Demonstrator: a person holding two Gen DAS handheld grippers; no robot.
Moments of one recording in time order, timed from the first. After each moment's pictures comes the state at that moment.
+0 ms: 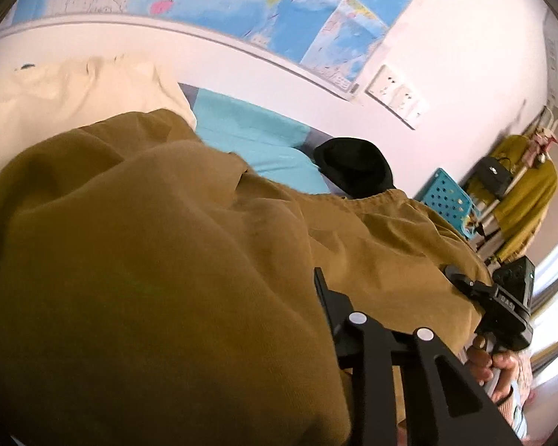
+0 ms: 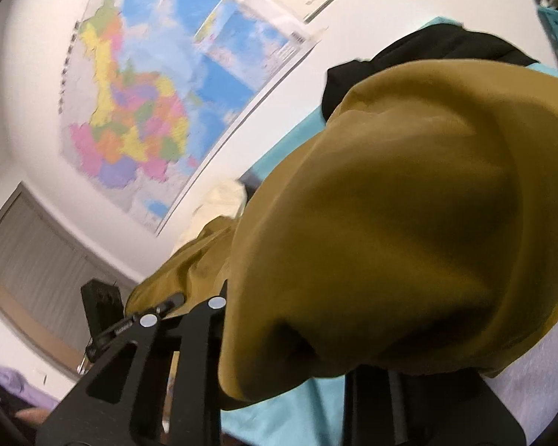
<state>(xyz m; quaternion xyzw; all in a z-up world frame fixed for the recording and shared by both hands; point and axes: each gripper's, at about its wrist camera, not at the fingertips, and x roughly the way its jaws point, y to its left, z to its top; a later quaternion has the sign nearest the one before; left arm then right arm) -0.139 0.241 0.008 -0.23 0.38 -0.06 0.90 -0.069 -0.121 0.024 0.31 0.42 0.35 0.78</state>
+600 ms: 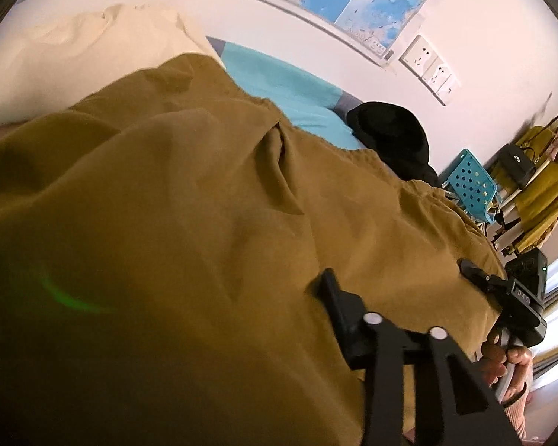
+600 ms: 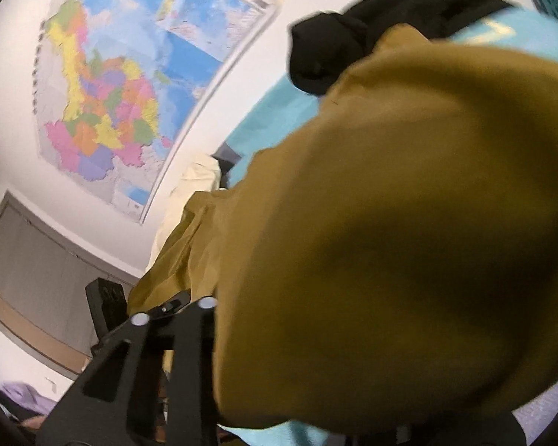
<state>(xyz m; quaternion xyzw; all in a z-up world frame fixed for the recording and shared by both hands) -0.123 0.244 -0.028 -0.23 0.43 -0.04 0.87 -0.067 -0.111 -0.005 0.31 0.46 0.33 0.76</state>
